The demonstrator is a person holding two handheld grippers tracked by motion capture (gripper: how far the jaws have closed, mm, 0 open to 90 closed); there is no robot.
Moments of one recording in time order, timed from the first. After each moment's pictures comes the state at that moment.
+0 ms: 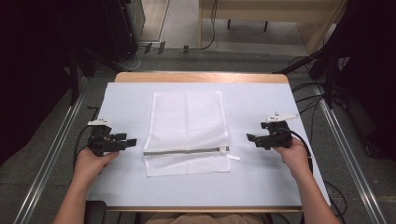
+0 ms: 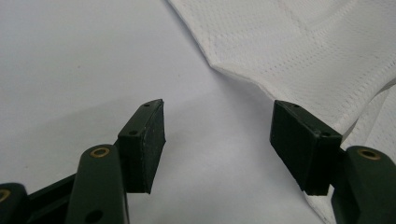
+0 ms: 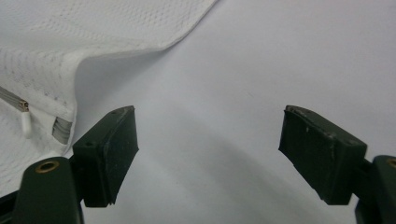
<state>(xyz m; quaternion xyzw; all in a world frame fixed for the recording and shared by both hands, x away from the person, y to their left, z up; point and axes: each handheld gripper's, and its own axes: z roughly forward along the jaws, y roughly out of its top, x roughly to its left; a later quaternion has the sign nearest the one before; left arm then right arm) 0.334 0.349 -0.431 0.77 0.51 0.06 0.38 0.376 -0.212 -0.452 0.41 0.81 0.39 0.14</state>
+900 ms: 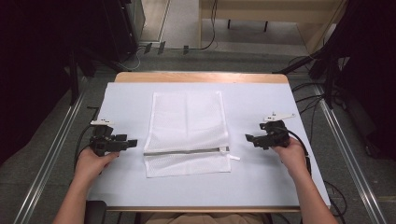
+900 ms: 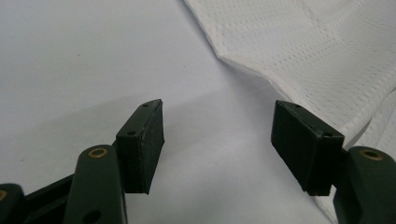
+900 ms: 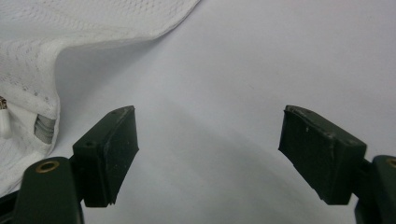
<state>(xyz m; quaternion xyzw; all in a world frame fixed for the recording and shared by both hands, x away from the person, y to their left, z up) 0.337 0.347 -0.436 0.77 0.52 0.06 0.36 0.381 -0.208 -0.460 0.42 0.81 0.38 0.13</state>
